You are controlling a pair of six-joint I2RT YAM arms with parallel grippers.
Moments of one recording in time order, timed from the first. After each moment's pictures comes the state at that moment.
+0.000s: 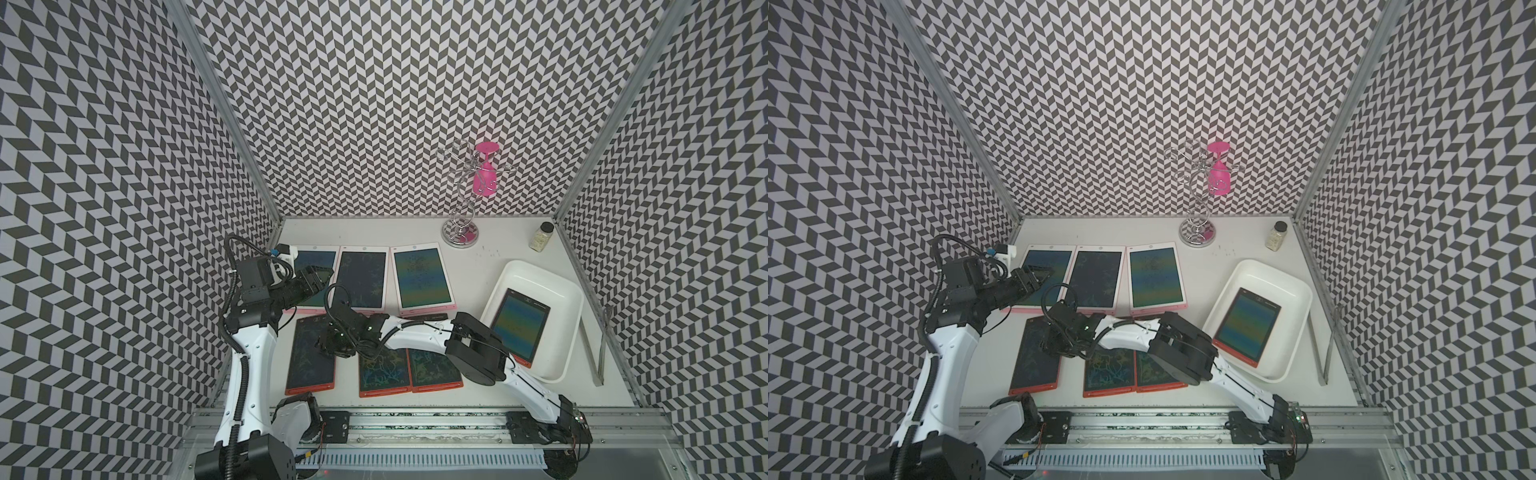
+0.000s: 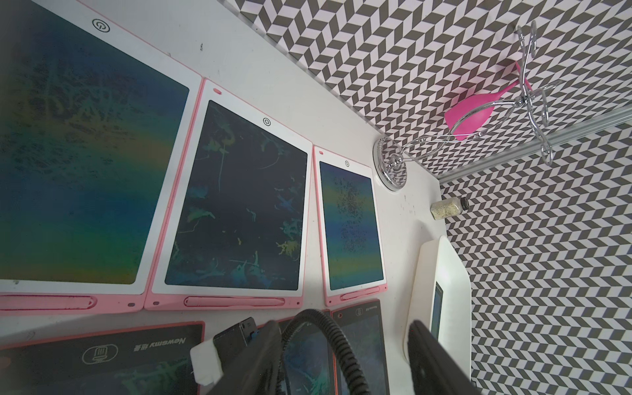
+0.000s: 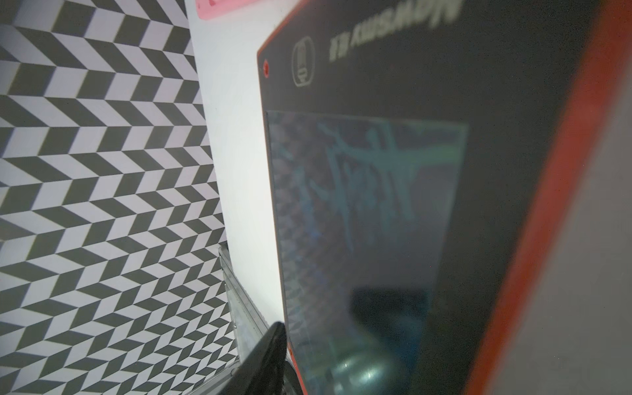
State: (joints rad) left arm 0.26 1.00 0.92 -0.58 0.75 -0.42; right arm 1.19 2.45 1.93 -0.27 -0.26 1.24
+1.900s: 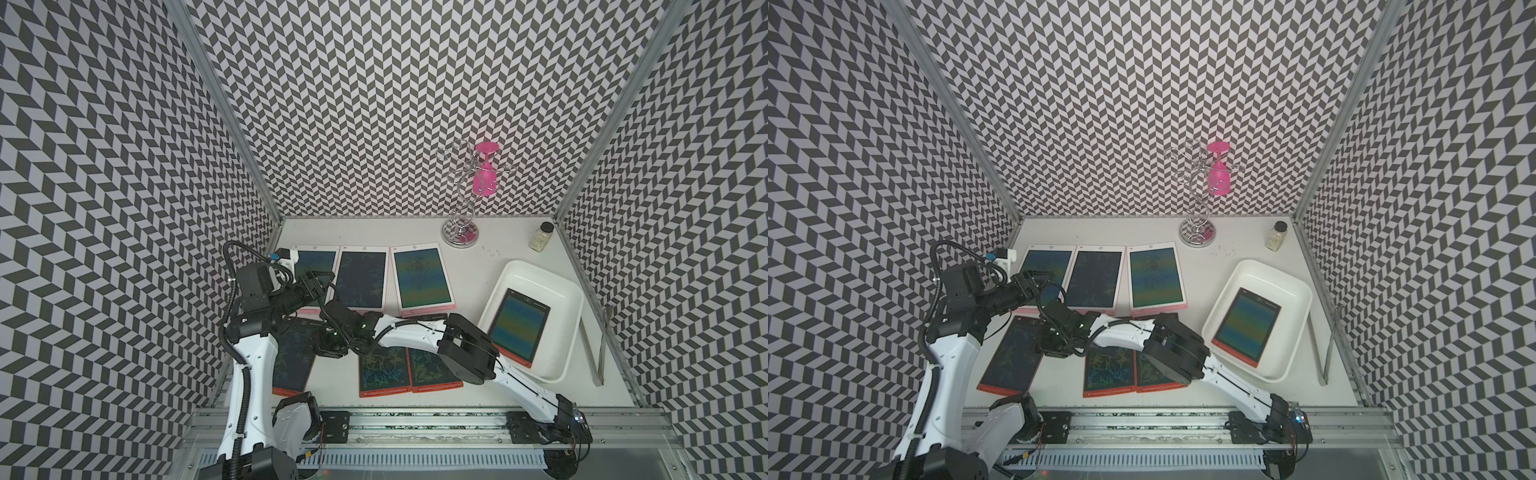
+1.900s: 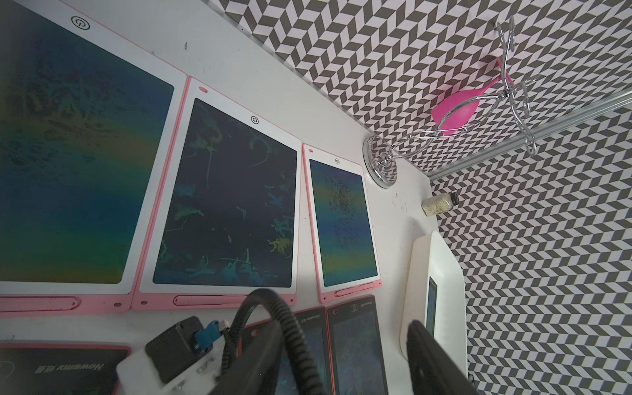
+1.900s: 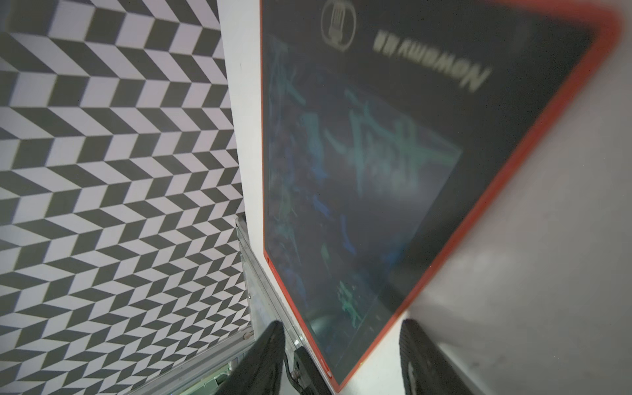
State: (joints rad) left arm 0.27 0.94 0.86 -0.55 0.79 -0.42; right arm 1.16 2.55 2.04 -0.24 -0.39 1.18
